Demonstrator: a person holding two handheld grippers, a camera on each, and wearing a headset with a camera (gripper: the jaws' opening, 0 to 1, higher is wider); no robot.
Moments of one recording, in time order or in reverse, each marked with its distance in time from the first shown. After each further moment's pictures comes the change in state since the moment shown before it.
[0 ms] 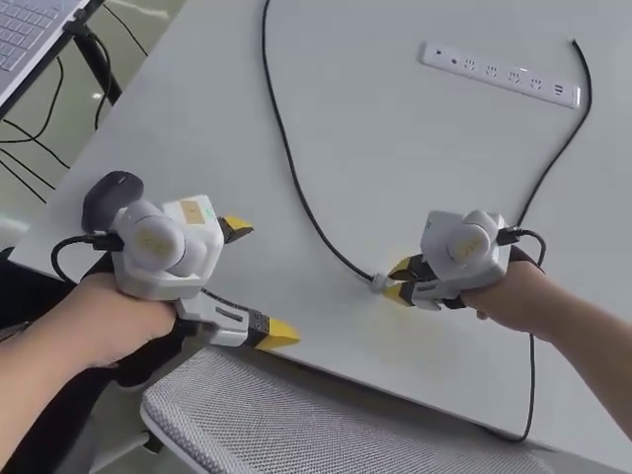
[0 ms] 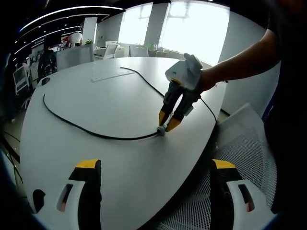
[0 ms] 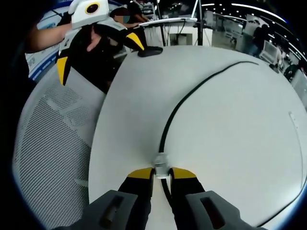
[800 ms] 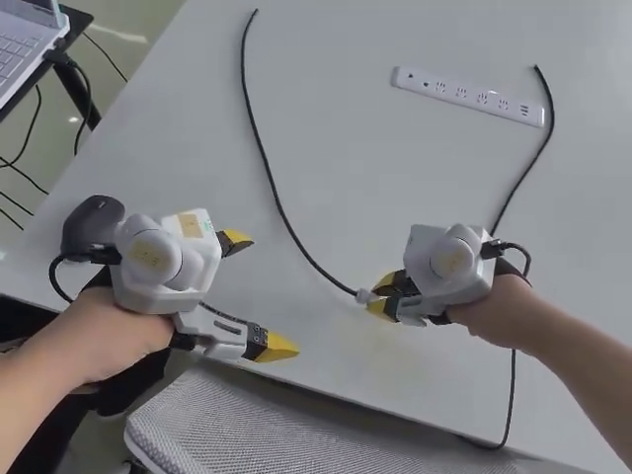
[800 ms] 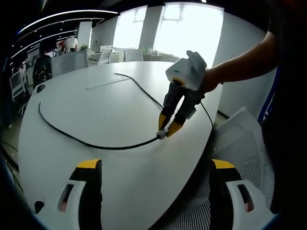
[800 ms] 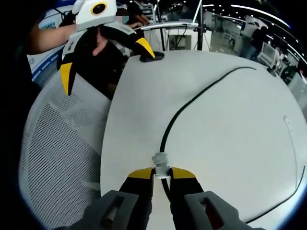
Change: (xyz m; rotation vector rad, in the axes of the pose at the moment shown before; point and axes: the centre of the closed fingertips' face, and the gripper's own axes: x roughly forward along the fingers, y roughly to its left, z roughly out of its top) left arm 0.007 -0.008 0.024 0.034 -0.034 -0.040; right arm -0.027 0.014 0.018 0.006 -0.003 -0.030
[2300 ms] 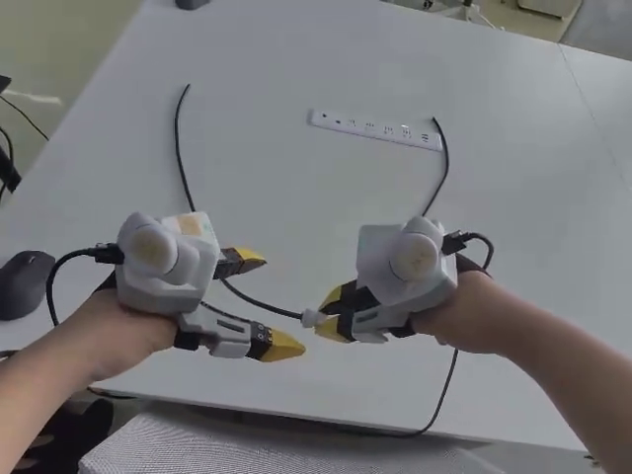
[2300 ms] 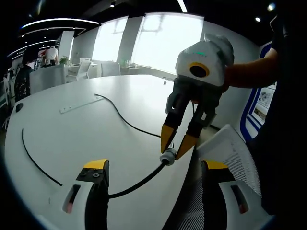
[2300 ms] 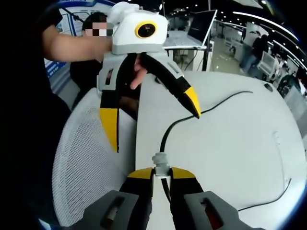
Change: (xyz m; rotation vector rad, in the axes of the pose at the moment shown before) left arm 0.031 -0.042 0.065 0.070 -0.105 -0.199; right arm -0.074 0.054 0.045 -0.032 -0.046 -0.003
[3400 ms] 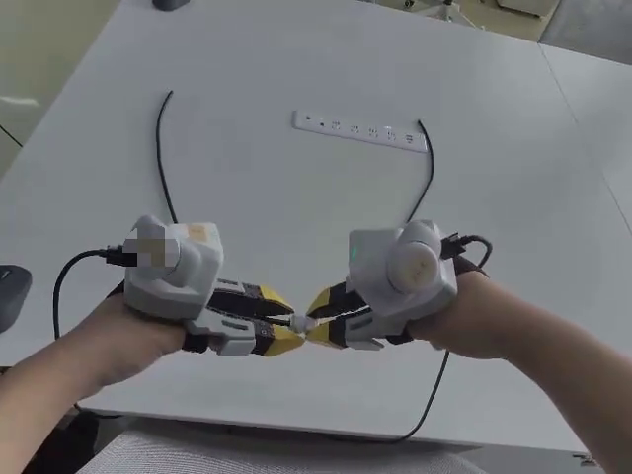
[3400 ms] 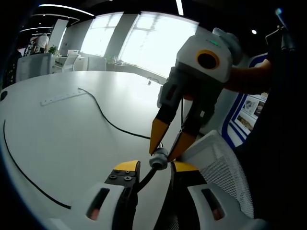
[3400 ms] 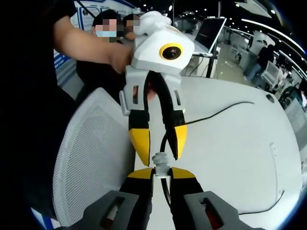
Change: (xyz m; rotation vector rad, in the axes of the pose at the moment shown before) left arm 0.019 -0.019 0.001 -0.080 -0.003 -0.185; right arm -0.010 -0.001 0.011 -0.082 -0.012 0.003
